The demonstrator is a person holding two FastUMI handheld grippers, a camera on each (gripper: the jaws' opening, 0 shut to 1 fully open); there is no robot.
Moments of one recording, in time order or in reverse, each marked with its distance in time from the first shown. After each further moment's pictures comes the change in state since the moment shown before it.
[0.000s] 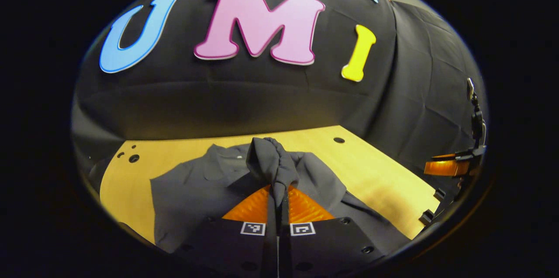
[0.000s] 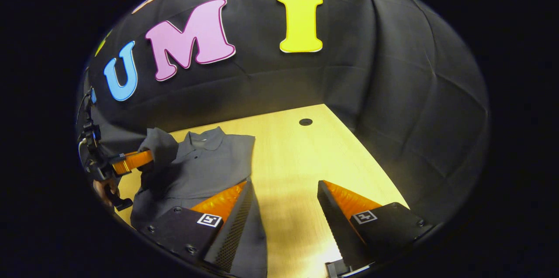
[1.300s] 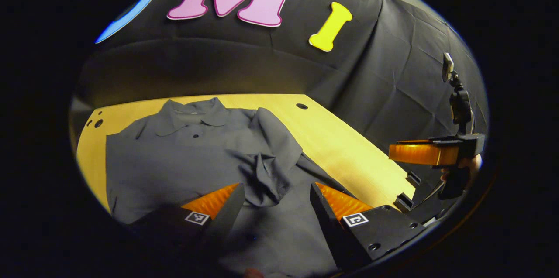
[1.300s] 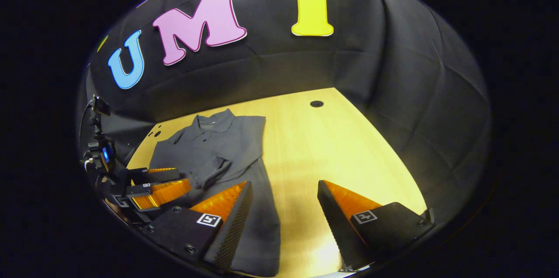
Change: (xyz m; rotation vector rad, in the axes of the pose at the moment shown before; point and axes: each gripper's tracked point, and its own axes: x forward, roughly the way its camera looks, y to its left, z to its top) left arm -0.037 -0.059 -0.068 -0.060 0.143 -0.183; right arm -0.014 0.044 -0.047 -0.010 0.107 0.047
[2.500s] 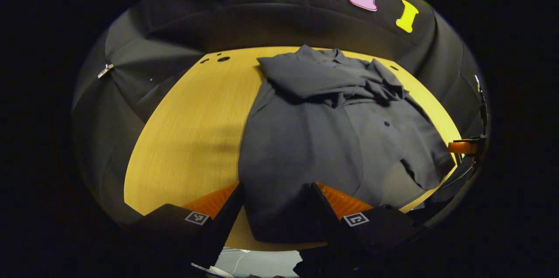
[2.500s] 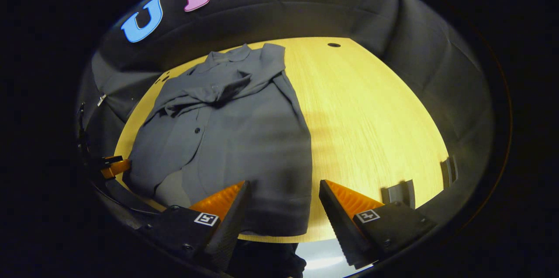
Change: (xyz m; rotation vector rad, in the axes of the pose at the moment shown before) left arm -0.218 0.191 -0.181 -0.142 0.288 0.524; right arm -0.031 0.030 -0.164 -0.078 0.315 0.025
